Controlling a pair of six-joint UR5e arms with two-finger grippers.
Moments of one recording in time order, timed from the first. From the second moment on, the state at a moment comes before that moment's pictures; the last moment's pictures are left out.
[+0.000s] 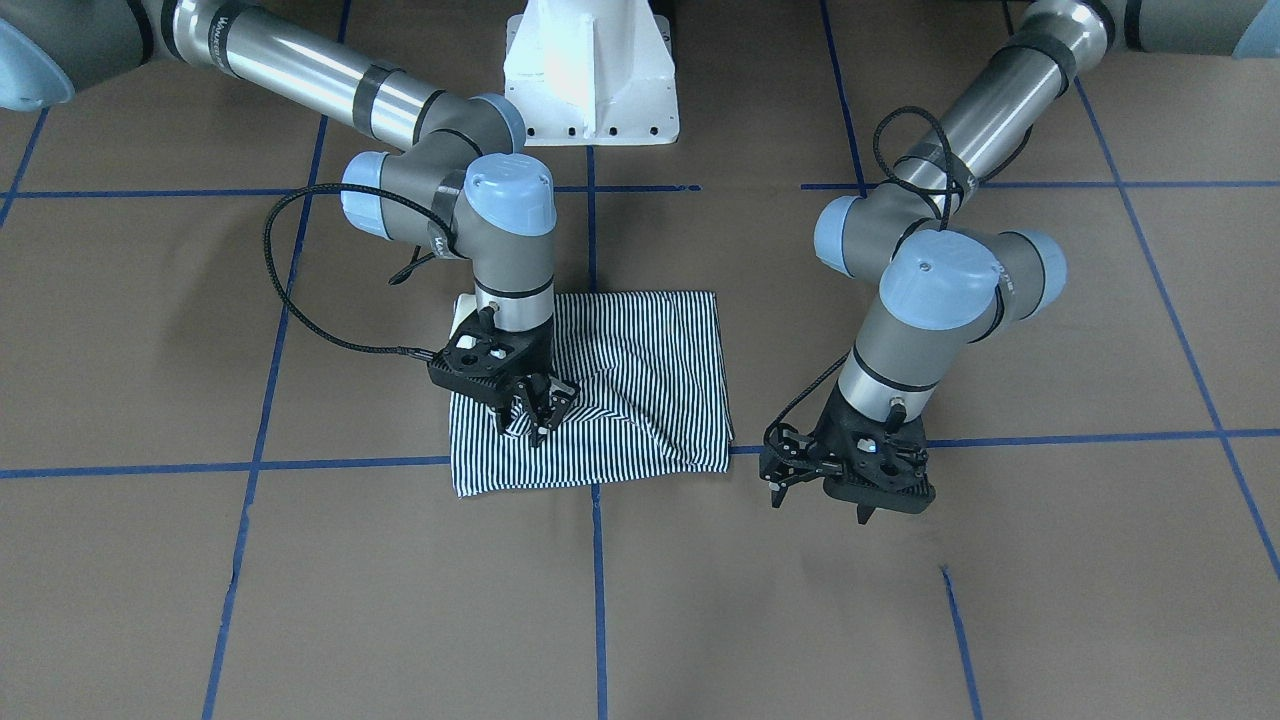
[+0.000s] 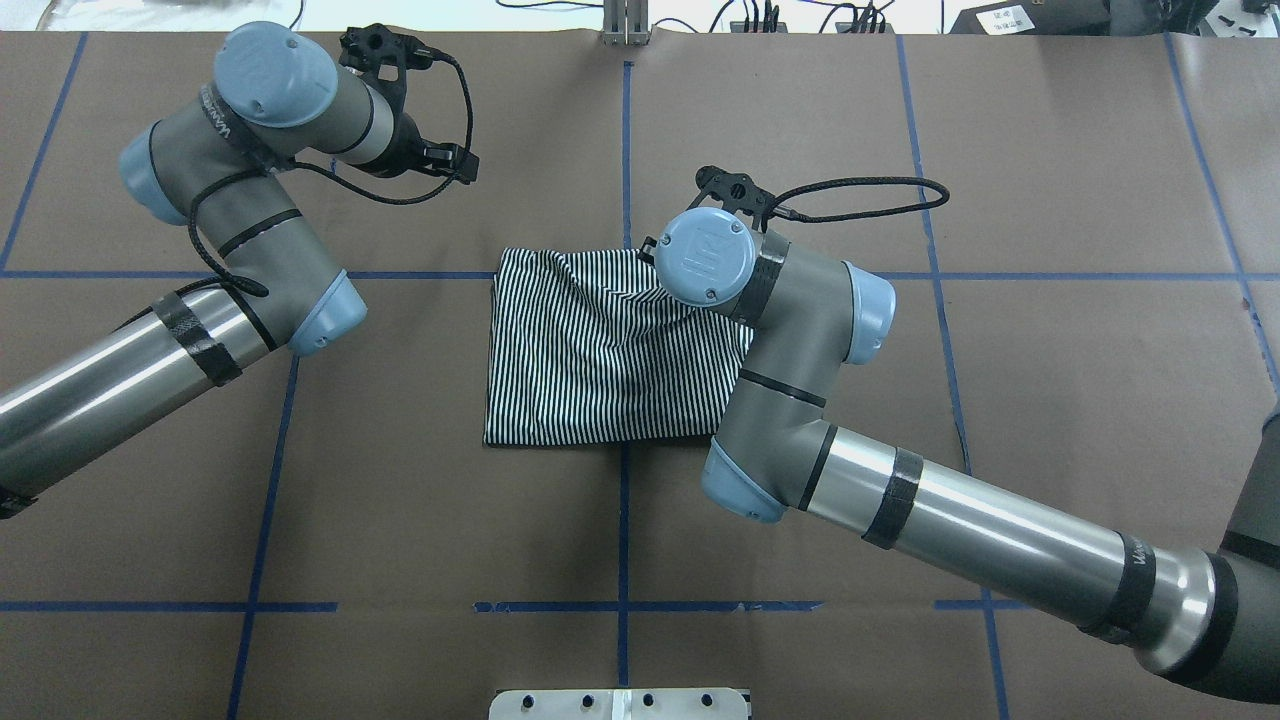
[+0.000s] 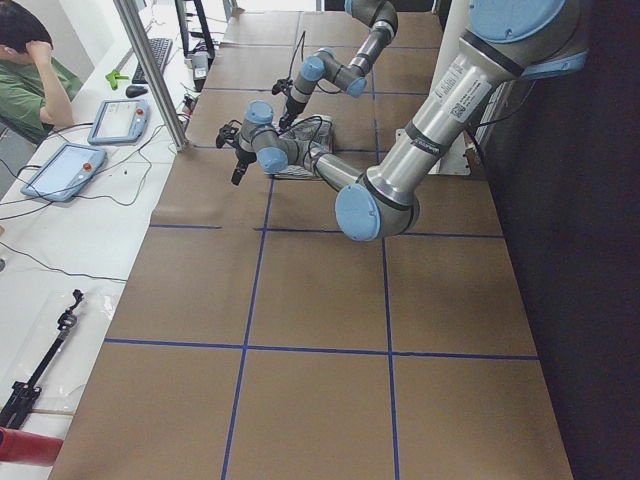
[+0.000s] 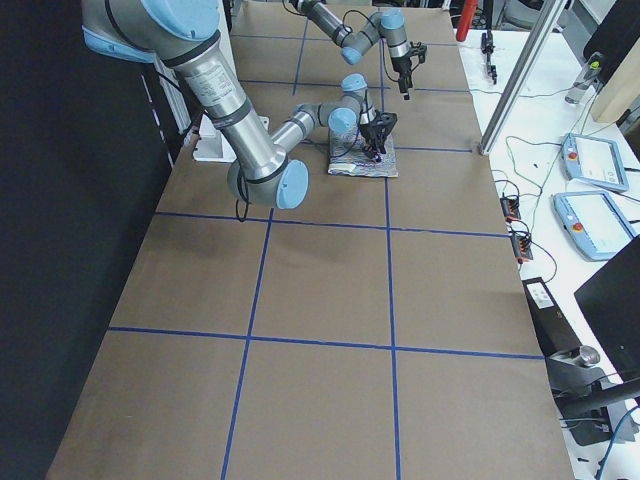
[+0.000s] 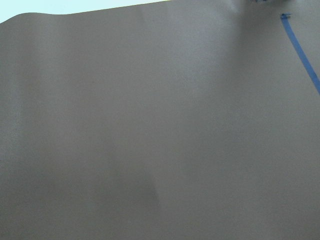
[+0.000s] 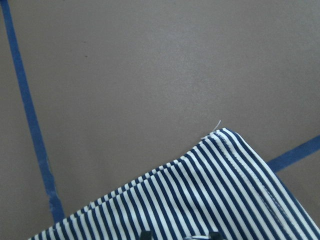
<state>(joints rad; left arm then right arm) -0.84 -2.27 -1.25 -2.16 -1.86 -0.85 0.54 -0.79 1.34 -1.34 1.52 1.66</state>
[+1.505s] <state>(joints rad) -0.81 -2.16 -1.52 -2.03 -1.90 -0.88 0.72 -0.79 1.37 -1.44 1.73 1.29</state>
